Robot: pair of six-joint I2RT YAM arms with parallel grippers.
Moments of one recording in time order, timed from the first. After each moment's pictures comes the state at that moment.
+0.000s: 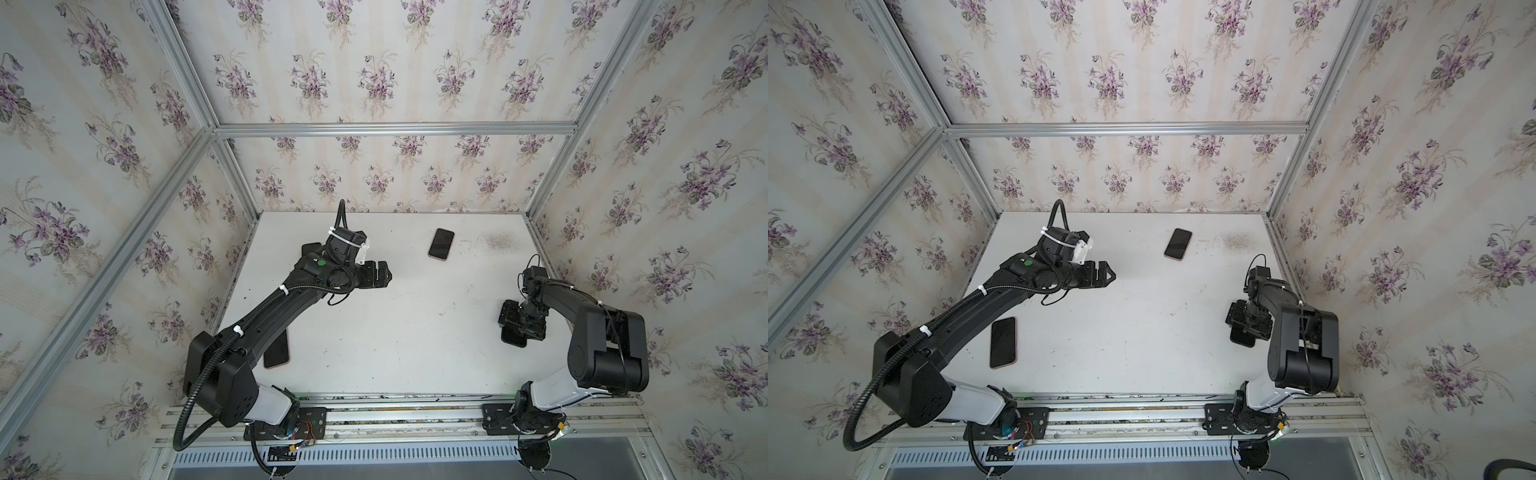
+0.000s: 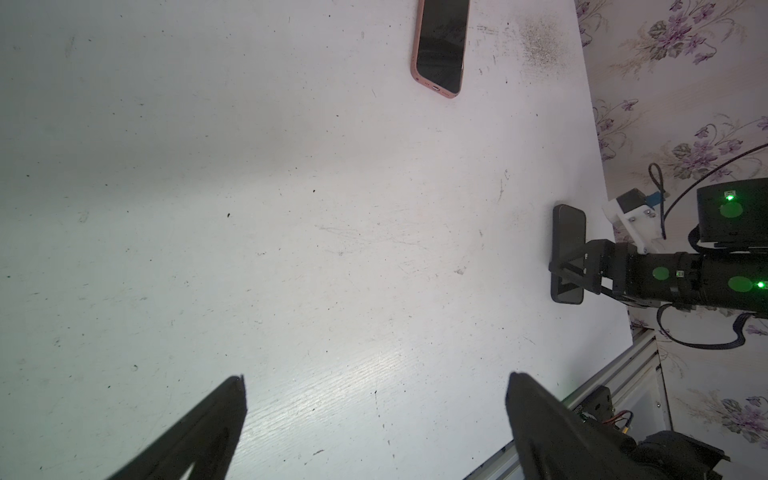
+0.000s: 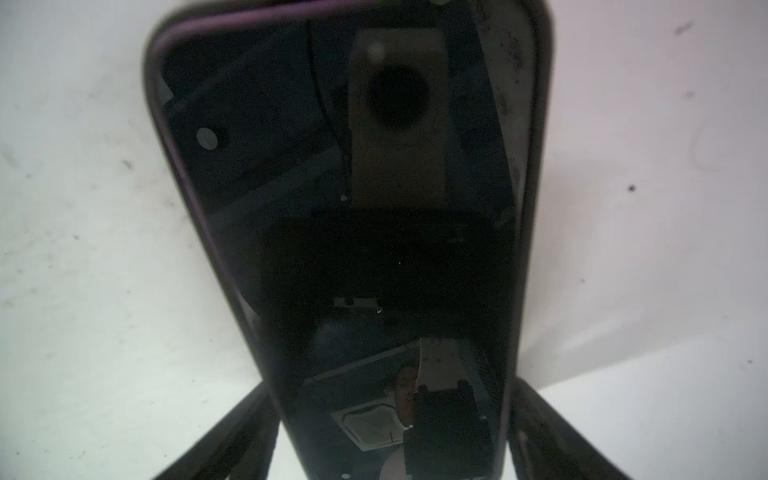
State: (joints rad) left arm -0.50 1.46 1.26 -0.70 0.21 -0.47; right arm -0.22 1.56 0.84 -0.83 -0.01 0.27
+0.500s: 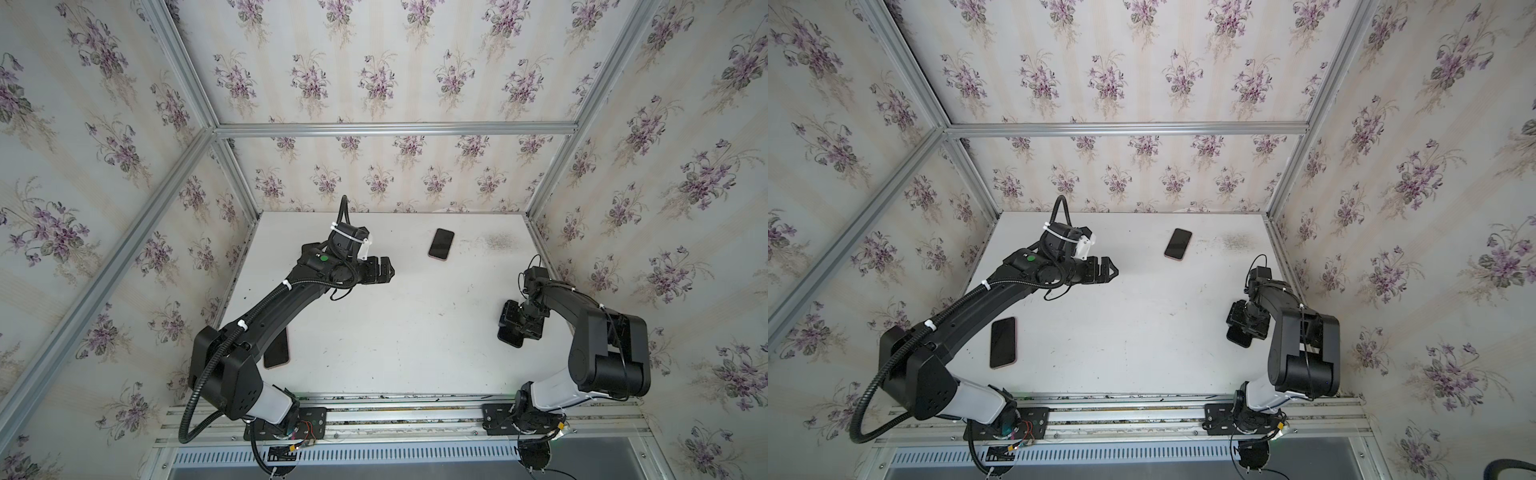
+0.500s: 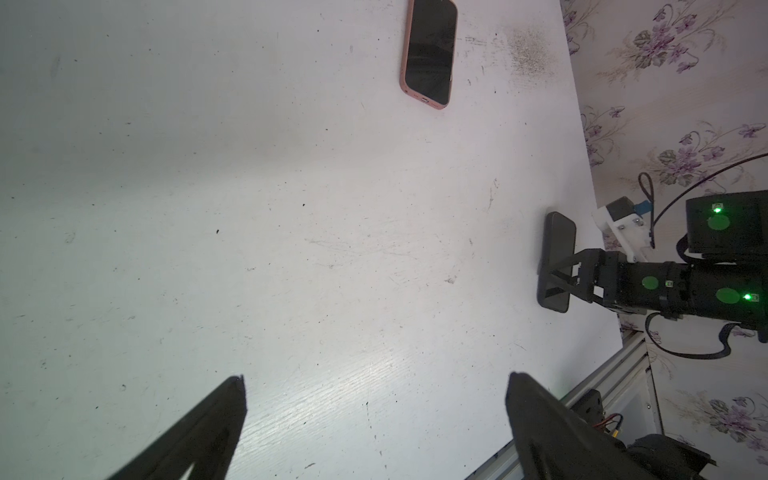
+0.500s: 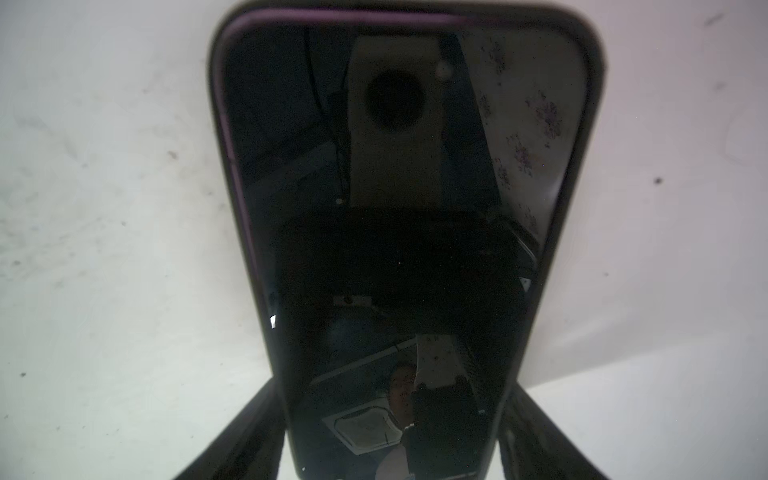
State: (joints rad) left arm -0.50 1.50 1.32 -0.70 0.23 -0.47; right arm -0.22 1.53 0.82 -0.82 -0.06 0.27
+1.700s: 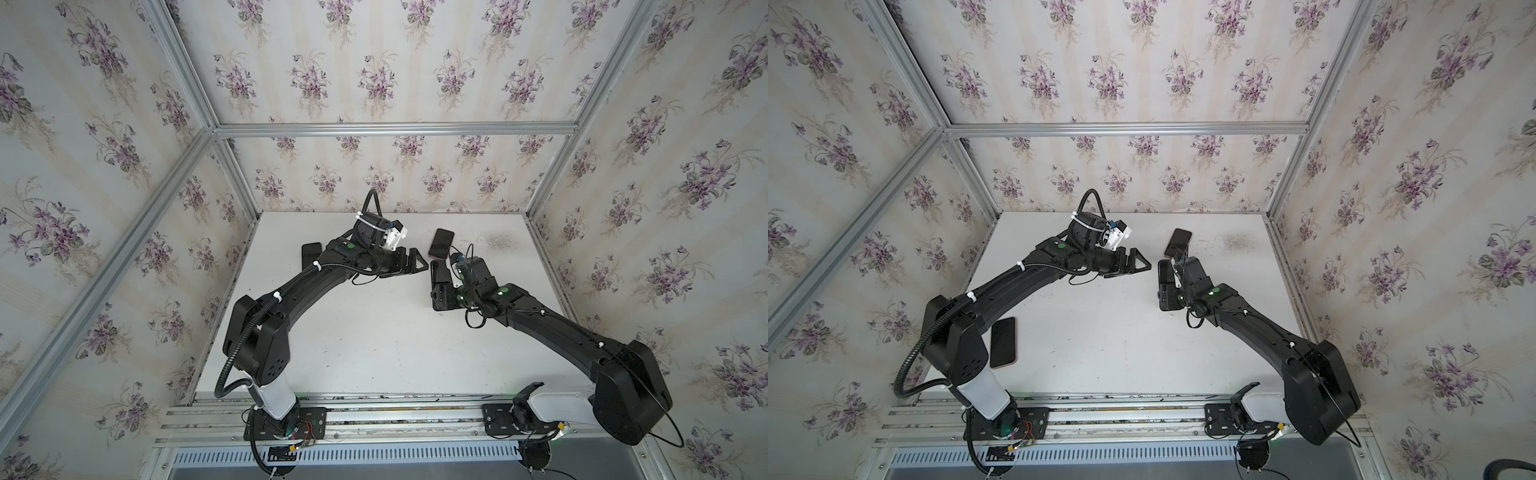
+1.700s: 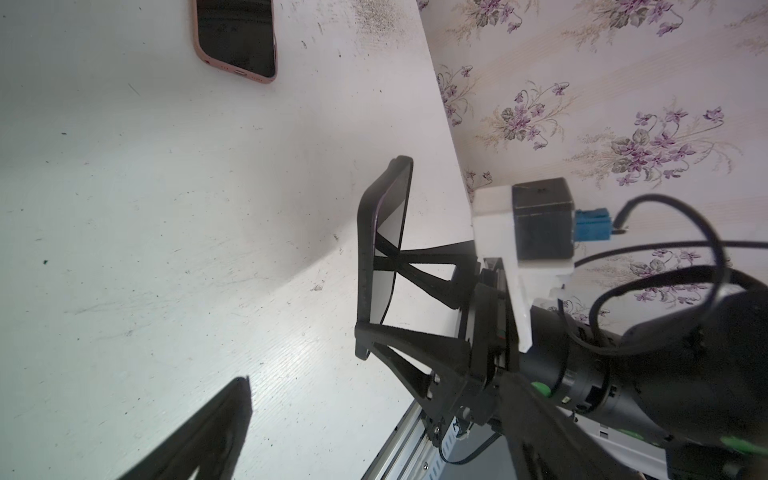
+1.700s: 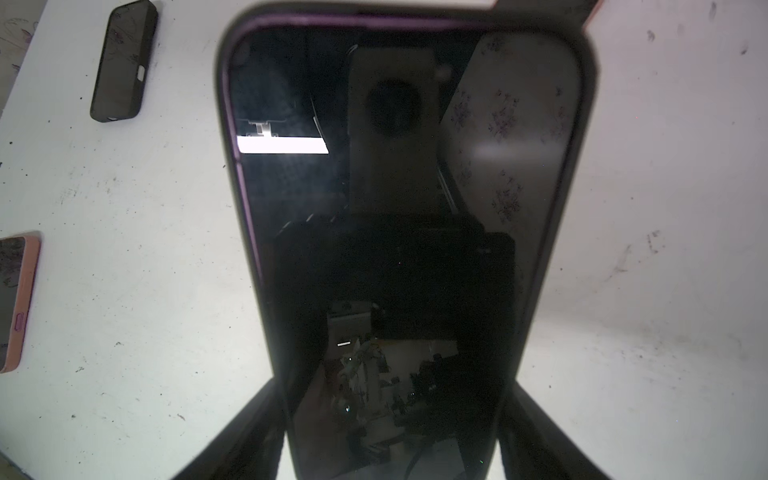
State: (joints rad) left arm -0.57 1.73 1.50 -0.56 0.57 -0.53; right arm 0.54 1.31 0.87 -0.42 -0.02 0.37
